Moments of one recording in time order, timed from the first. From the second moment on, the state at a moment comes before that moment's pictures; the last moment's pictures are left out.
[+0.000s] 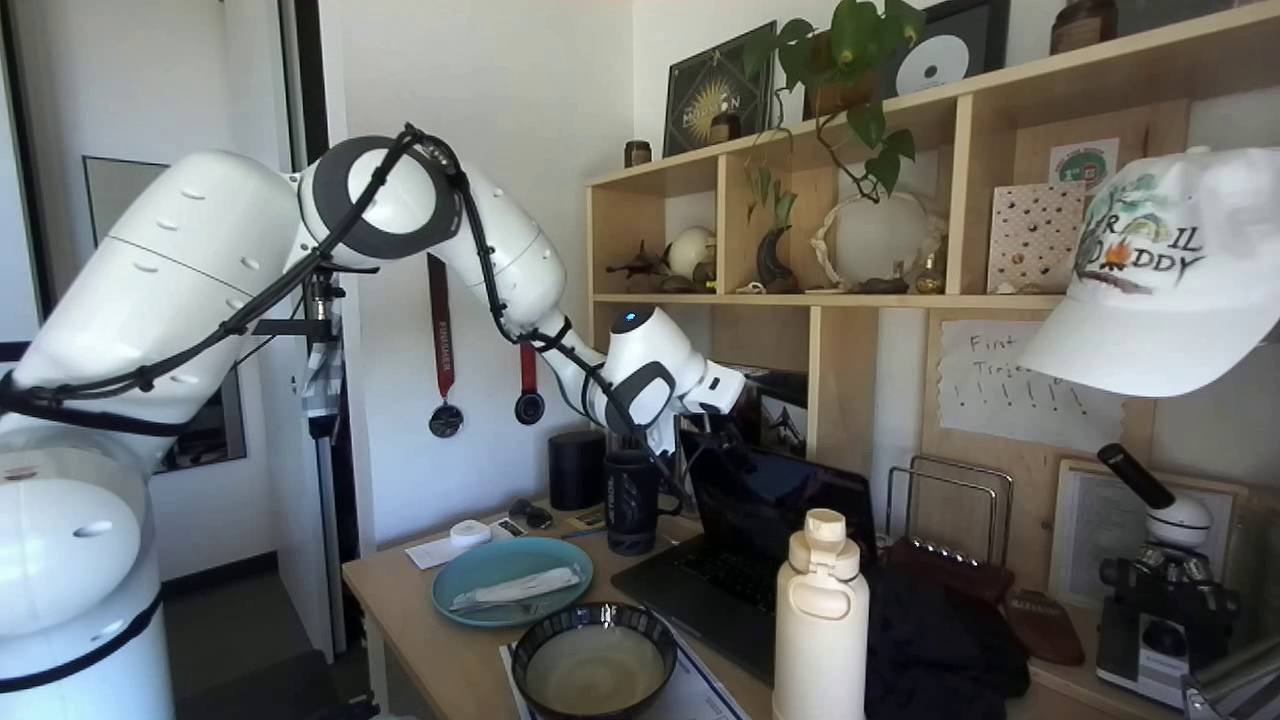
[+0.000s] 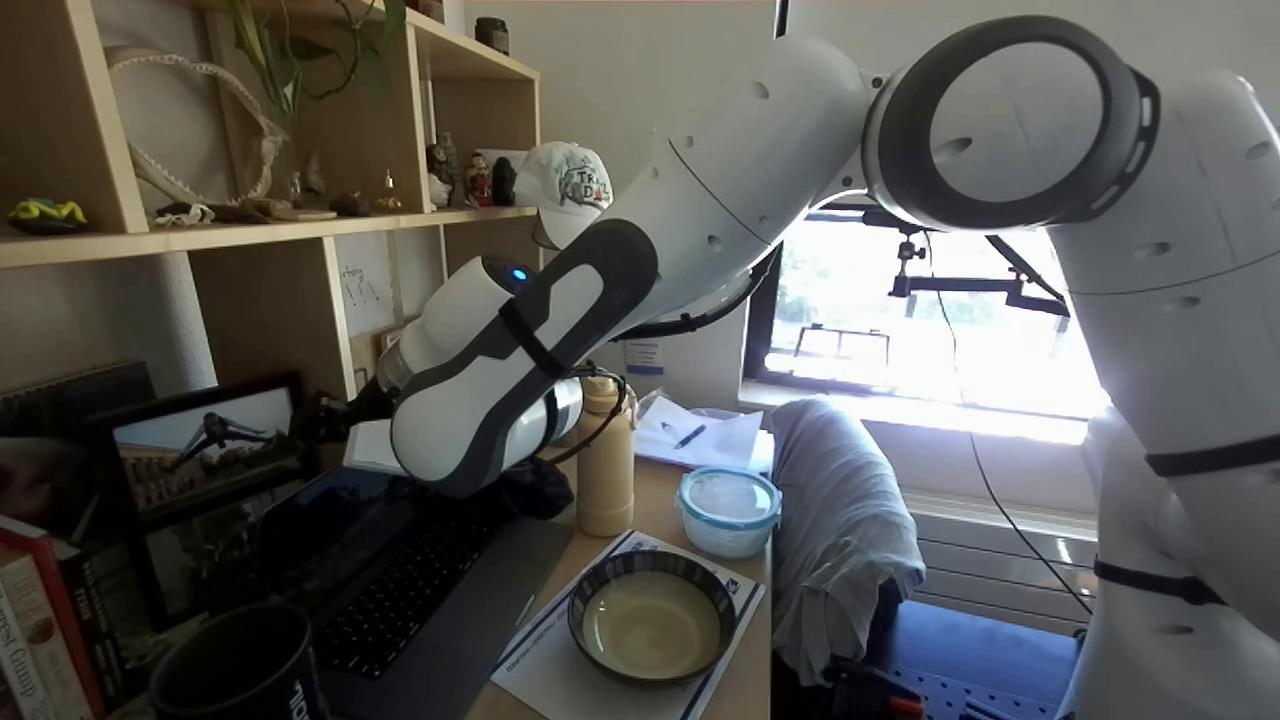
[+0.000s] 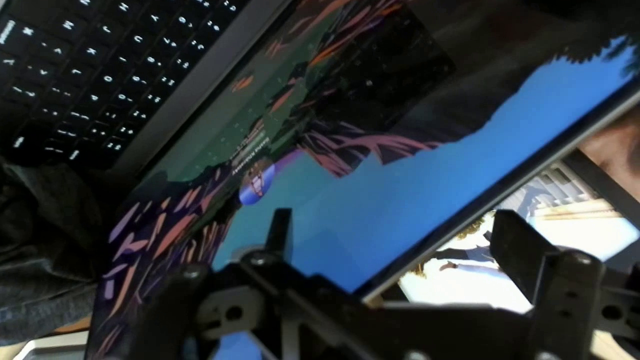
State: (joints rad) arm 0.09 0.52 -0.10 -1.89 0.19 3.23 0.58
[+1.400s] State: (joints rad) arm 0.06 0.52 -0.03 -1.82 0.28 3.46 0.44
